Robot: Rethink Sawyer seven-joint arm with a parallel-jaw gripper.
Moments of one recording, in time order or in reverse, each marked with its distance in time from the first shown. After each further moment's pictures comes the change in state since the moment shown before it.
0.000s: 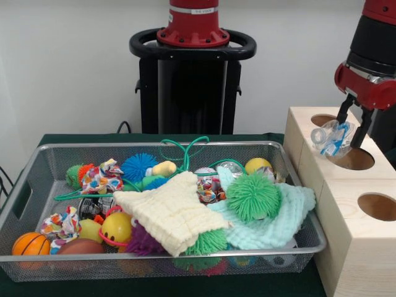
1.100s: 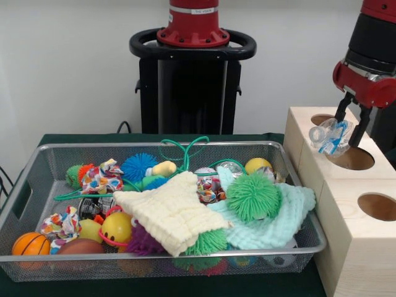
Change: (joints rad) arm -0.002 -0.008 -0.002 0.002 -0.014 0.000 0.000
